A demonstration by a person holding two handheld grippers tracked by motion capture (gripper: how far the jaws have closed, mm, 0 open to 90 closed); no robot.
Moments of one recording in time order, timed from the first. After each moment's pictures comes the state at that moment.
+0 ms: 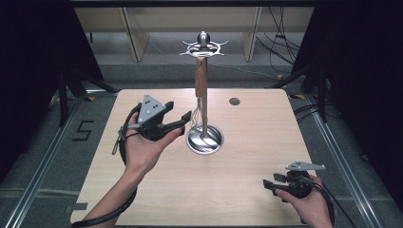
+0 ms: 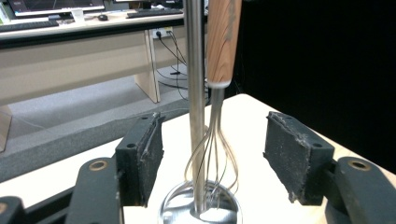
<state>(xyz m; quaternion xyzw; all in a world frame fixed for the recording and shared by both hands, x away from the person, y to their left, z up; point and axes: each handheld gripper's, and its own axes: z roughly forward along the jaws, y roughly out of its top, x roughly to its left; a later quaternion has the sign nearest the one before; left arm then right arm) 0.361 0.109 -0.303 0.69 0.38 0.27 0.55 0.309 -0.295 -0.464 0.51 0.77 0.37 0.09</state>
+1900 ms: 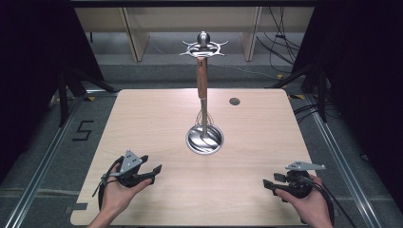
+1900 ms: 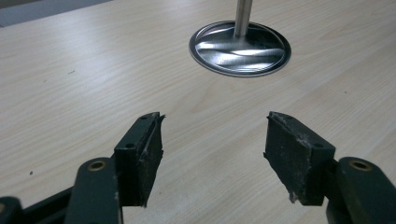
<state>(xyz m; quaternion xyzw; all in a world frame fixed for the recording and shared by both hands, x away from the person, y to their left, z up) 0.332 0.197 -0.470 0.76 0.42 0.23 0.44 0.309 -0.295 -0.465 0.51 0.77 0.37 0.09</state>
